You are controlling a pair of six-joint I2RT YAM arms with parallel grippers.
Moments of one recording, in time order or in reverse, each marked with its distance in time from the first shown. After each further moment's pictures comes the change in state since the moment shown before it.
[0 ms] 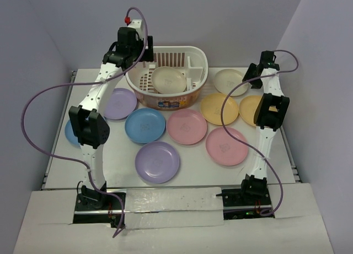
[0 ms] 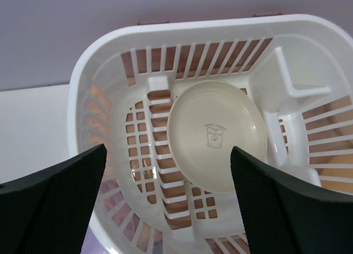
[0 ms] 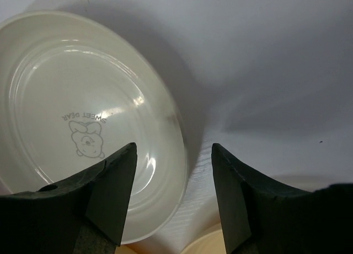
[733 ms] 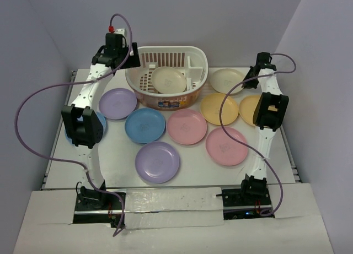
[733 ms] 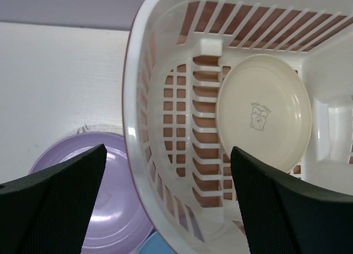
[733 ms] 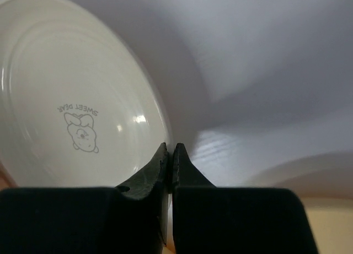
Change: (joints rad) left arm 0.110 -0.026 -0.107 -0.073 0.004 -0.080; right arm 0.022 -0.049 -0.097 0.015 0.011 0.106
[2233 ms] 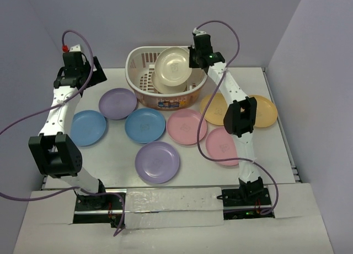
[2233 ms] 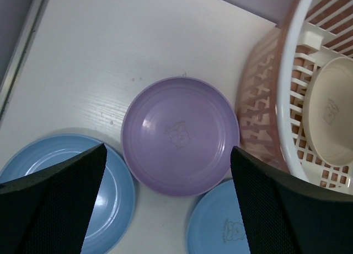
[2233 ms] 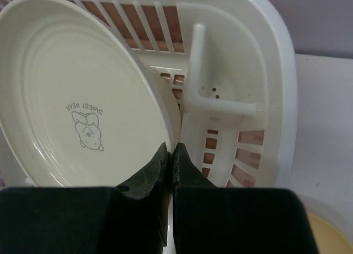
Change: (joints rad) left arm 0.265 -0.470 -0.583 0.101 0.013 -0.052; right arm 0.560 -0.164 0.126 0.134 0.197 -0.196
